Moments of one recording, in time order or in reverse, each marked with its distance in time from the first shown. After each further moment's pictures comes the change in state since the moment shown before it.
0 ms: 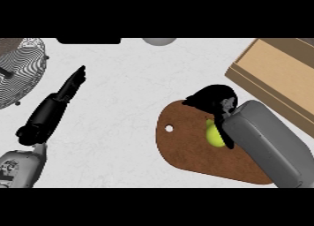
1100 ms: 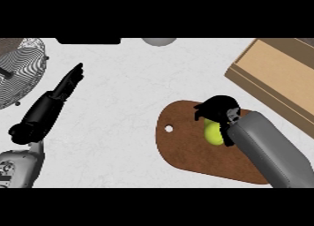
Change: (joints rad) left arm -0.003 -0.050 0.076 -0.042 -0.049 -0.079 0.042; right arm 0.098 0.009 -0.003 0.130 0.281 -0.115 -0.256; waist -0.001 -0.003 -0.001
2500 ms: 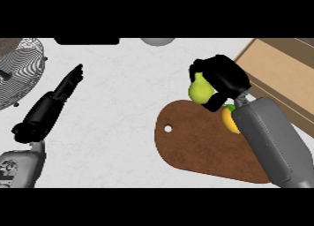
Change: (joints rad) left arm 0.001 -0.027 0.030 0.024 -0.034 -0.018 -0.014; right arm -0.039 0.090 -0.293 -0.040 0.076 -0.752 -0.183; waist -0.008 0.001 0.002
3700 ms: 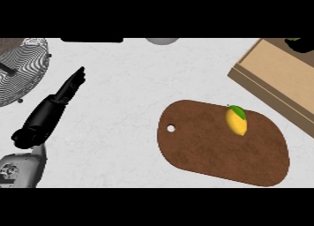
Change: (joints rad) left arm 0.022 -0.014 -0.001 -0.023 -0.014 -0.024 -0.019; right arm -0.228 -0.272 -0.524 0.260 -0.107 -0.086 0.186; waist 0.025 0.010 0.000
